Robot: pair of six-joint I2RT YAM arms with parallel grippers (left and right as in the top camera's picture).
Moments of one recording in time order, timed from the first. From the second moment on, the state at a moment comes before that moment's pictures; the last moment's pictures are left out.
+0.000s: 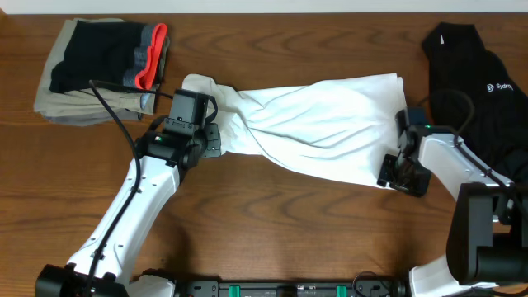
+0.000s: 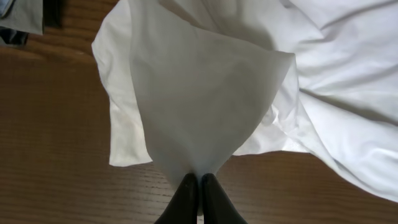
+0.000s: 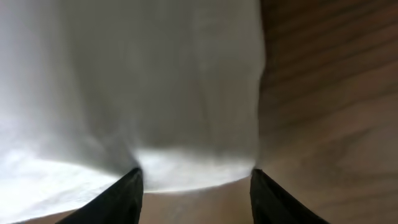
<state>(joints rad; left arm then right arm) -0.26 1.40 1.00 -0.68 -0.08 -0.32 -0.02 1.71 0.91 -0.84 0.08 0.40</state>
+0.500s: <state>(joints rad) -0.26 1.40 1.00 -0.68 -0.08 -0.33 -0.10 1.70 0.89 -0.74 0.02 0.31</state>
